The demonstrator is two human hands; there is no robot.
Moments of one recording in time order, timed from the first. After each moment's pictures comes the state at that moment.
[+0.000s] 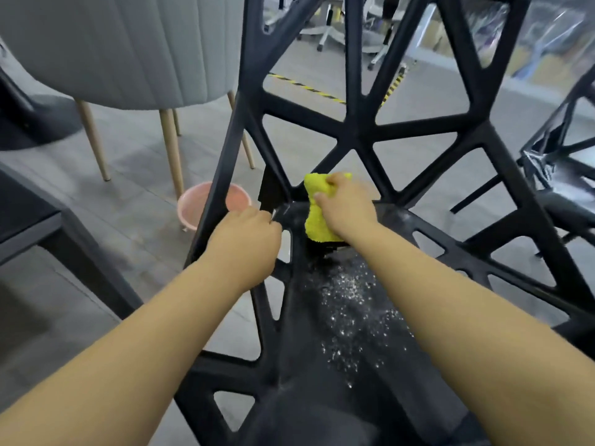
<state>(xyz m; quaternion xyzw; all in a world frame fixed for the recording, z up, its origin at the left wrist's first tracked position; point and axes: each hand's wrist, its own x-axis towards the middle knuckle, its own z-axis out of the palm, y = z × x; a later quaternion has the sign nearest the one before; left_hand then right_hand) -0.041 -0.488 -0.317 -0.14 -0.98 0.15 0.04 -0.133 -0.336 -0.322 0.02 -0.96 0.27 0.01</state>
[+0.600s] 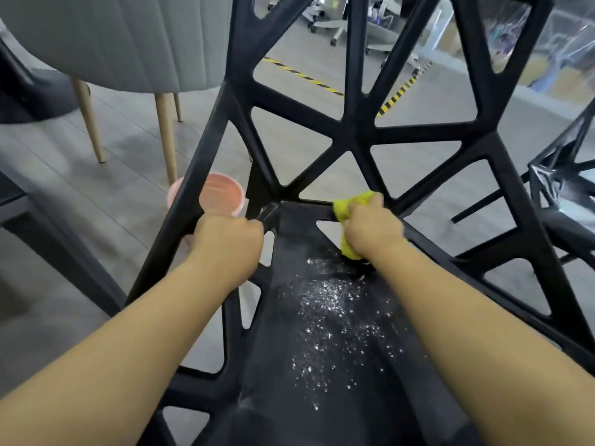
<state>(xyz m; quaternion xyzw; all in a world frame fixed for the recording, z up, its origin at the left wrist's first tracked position) -0.051 -0.475 -0.334 -0.05 -0.98 0.20 0.01 -0.150 -0.273 -0.340 0.05 -1.00 -0.02 -0.05</state>
